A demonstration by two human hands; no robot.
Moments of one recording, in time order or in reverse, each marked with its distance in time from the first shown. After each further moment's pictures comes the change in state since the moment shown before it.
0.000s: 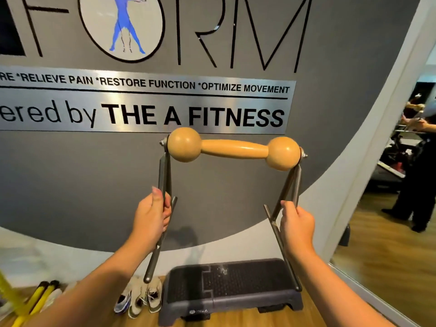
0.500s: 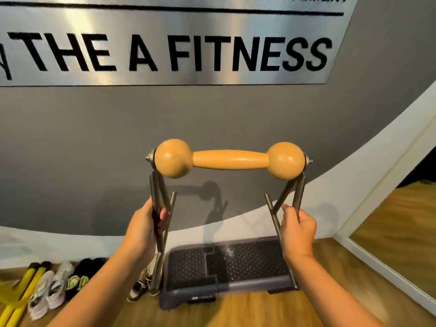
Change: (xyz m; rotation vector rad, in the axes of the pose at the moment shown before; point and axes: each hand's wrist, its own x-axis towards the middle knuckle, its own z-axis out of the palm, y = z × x) left_hand 0.188 -0.187 0.055 -0.088 -0.018 -0.315; right_hand 0.165 0.203 0.115 -0.089 0.000 0.081
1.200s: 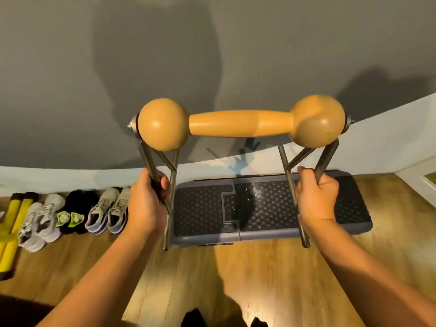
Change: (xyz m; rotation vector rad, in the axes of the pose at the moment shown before) left_hand 0.242 -0.331 -0.028 -0.219 0.348 -0.267; right_hand 0.123 0.357 0.166 -0.095 -0.065 0.210
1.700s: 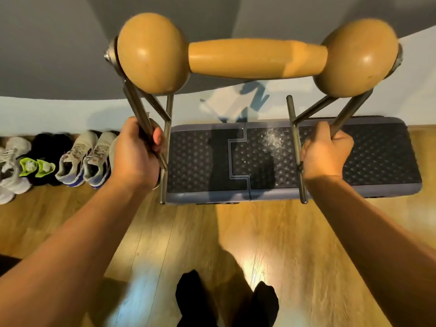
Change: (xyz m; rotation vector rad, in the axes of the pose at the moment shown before) left_hand 0.112 -0.164 -0.070 -0.077 -0.197 -0.025; right_hand 0.026 0.193 0.056 -0.004 0.042 0.116
